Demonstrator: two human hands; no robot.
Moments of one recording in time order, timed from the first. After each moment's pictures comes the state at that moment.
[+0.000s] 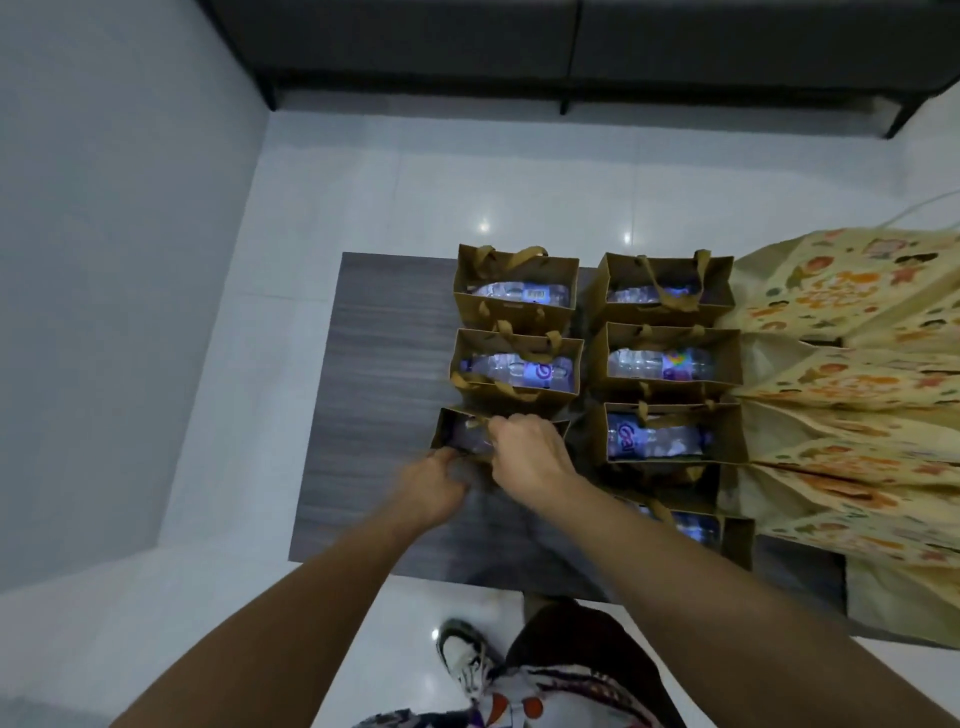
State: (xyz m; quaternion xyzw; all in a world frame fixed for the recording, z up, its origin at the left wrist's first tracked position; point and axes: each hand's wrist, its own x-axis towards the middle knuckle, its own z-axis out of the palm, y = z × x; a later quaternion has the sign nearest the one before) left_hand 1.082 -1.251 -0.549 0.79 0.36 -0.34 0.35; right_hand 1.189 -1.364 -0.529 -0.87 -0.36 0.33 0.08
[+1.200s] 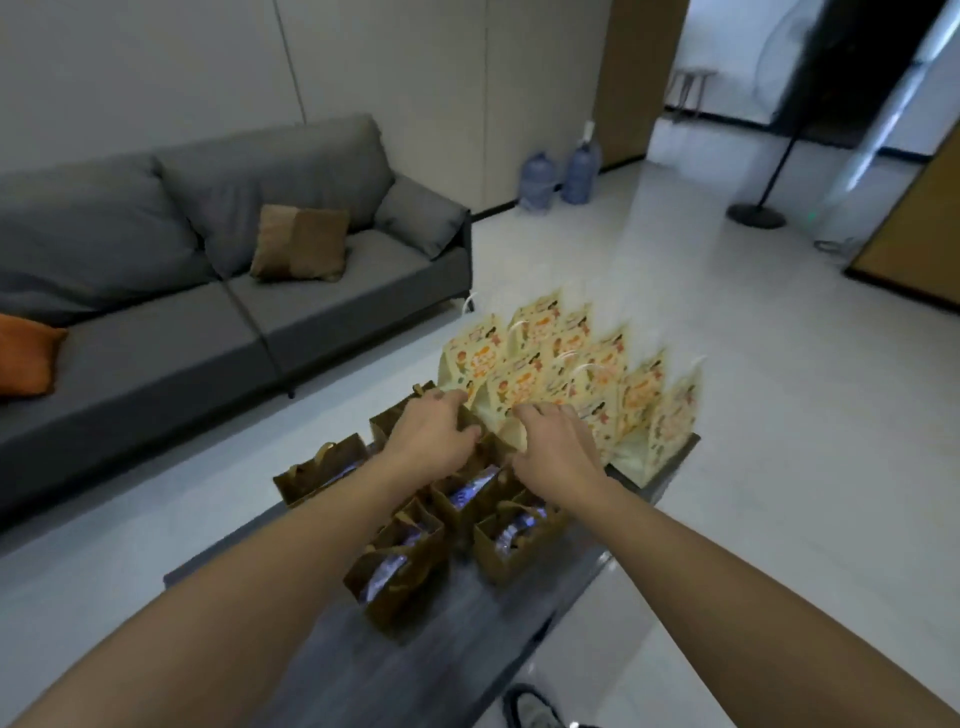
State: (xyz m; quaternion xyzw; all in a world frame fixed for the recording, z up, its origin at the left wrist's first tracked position) left_hand 1.106 -1.360 -0.300 0.96 -0.17 -0.08 0.22; right_hand 1.044 -1.524 -0.314 -0.99 0.06 0.01 0.12
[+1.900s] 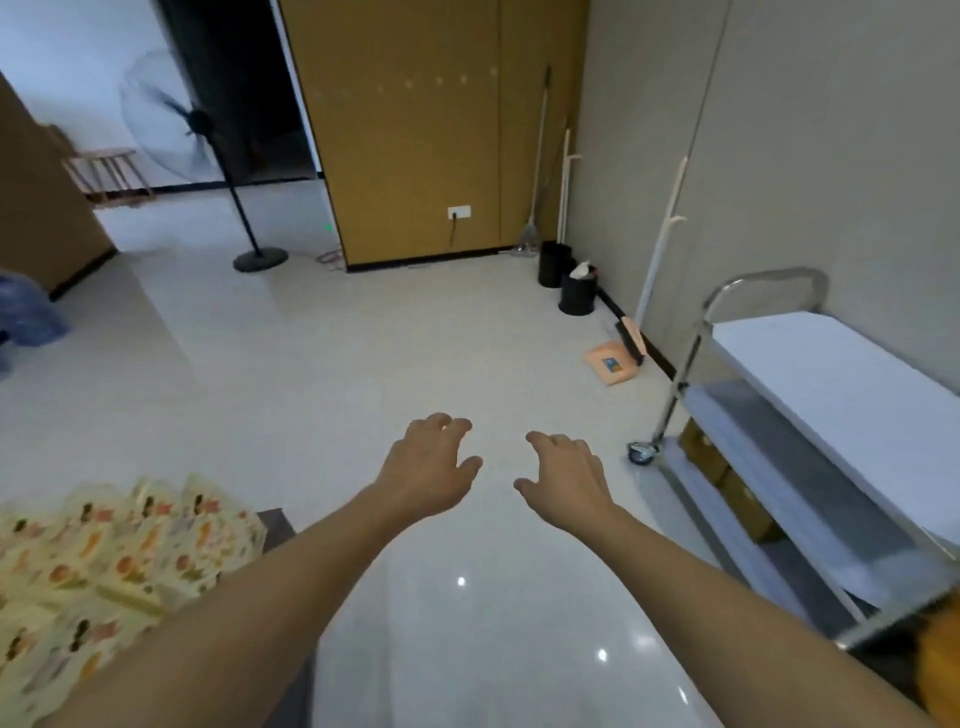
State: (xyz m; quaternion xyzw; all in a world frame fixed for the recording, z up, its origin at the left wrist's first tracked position) left_hand 0.800 -1.916 -0.287 0.72 -0.68 -0.11 0.09; right_hand 0.613 -1.956 -0.317 -0.79 0.58 -0.07 0.17
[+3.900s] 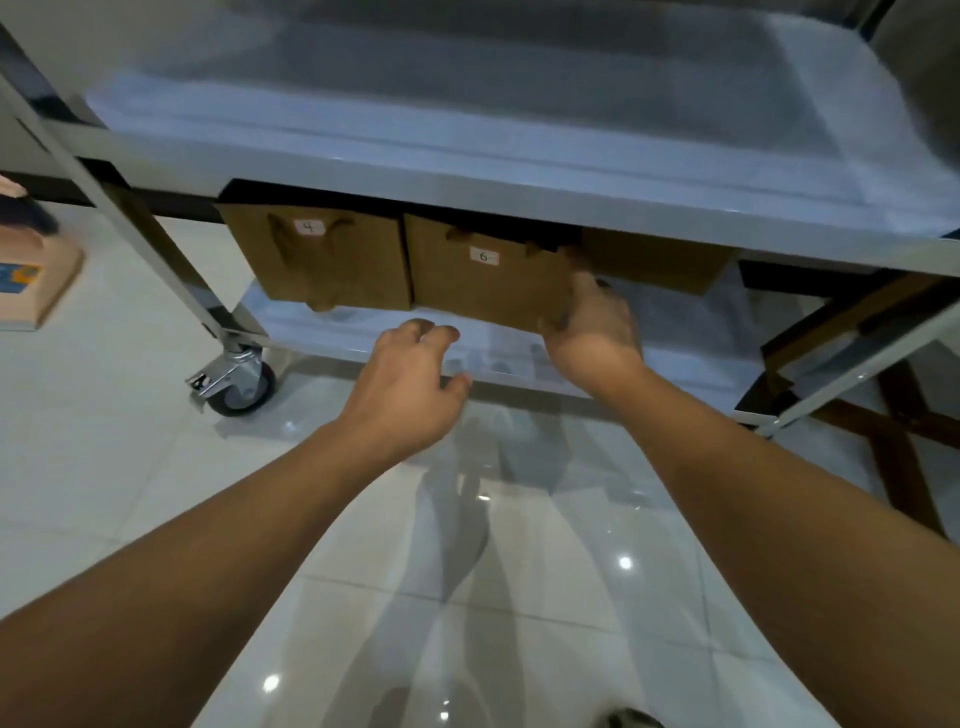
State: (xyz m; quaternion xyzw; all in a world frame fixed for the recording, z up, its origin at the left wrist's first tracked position) left_hand 0.307 -2.507 -1.002 0.25 -0.94 -0.22 0.02; right_hand 0.148 -2.381 -1.006 -0.20 0.94 -0.25 0.09
